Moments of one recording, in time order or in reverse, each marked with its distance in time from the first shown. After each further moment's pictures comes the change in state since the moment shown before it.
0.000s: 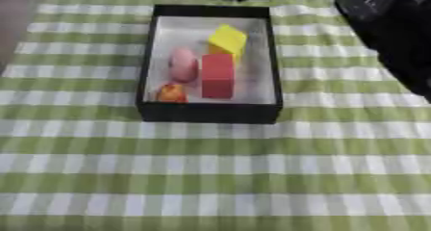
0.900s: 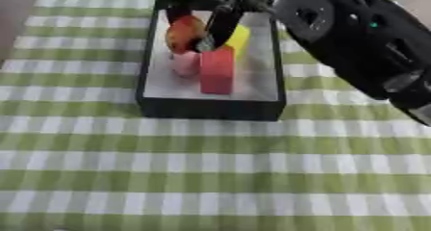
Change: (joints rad) left arm -0.023 0.000 -0.001 -0.001 0.002 0.000 -0.001; right arm -0.062 0.161 0.257 0.273 0.158 -0.218 0.254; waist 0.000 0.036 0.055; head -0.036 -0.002
